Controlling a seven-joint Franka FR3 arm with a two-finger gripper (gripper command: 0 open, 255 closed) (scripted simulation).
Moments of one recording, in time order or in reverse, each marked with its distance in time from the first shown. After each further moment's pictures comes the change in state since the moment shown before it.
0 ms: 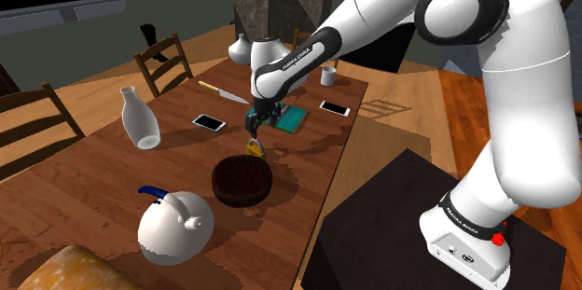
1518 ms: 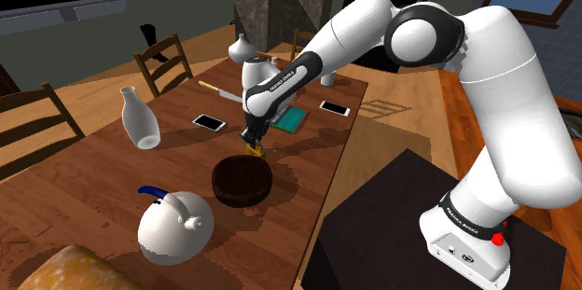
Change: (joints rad) arm 0.028 0.187 -0.003 0.141 -0.011 0.053 0.012
